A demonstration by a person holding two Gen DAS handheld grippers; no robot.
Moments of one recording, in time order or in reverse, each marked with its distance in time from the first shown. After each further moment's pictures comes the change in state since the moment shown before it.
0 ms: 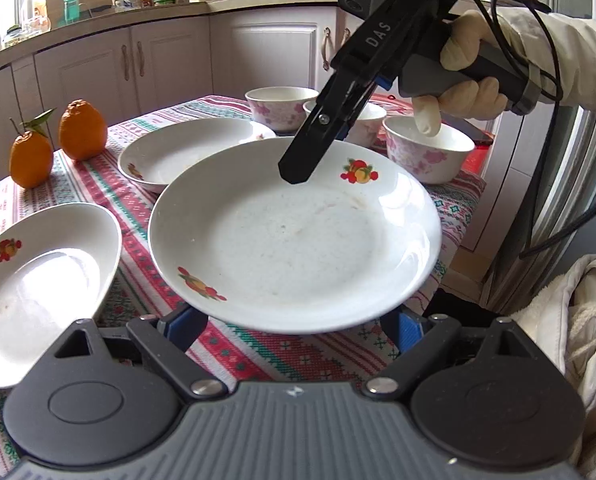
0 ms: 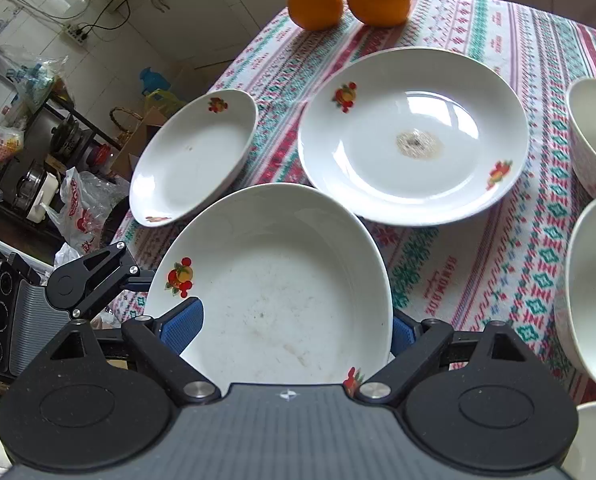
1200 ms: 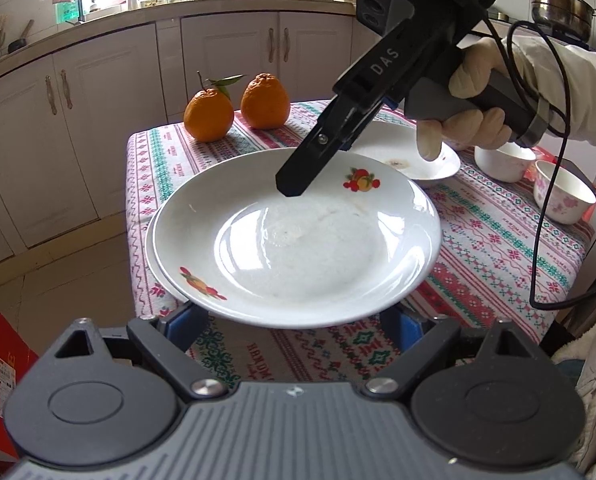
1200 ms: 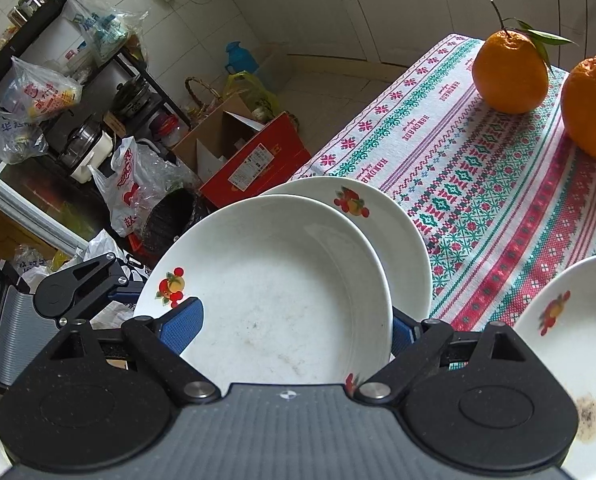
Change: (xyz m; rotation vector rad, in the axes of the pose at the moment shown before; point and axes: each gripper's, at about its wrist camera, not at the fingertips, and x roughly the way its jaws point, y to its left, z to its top) left arm -0.060 0.106 -0.024 -0.226 0.009 0.278; right arm 0.103 0.086 0.131 -0.247 0.049 0.140
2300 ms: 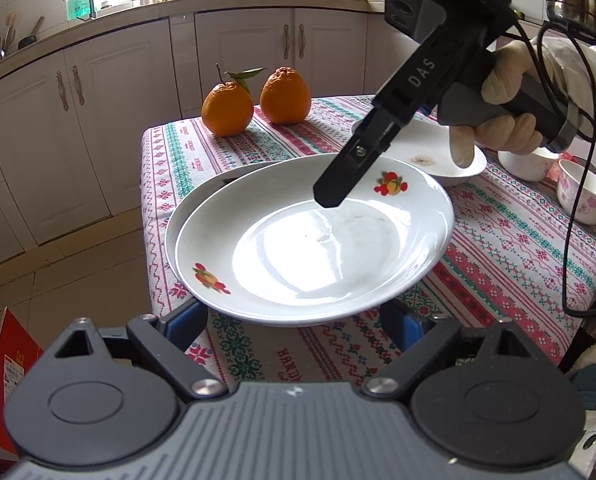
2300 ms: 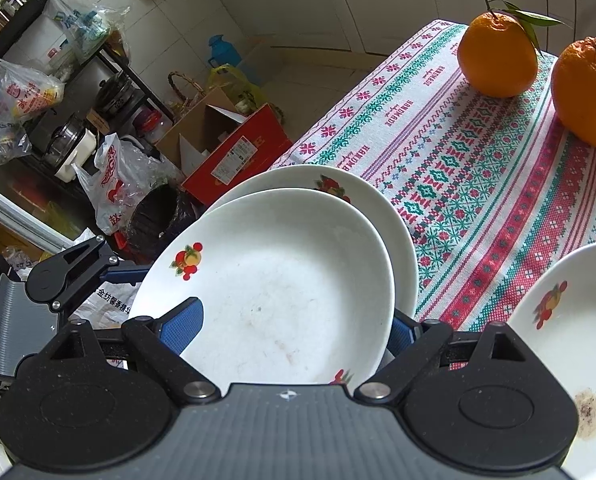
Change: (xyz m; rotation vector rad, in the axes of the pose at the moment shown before) left arm 0.011 0.011 -0.002 -0.008 0.006 0.043; right arm 0.005 -0.003 -0.004 0.021 0.019 -0.043
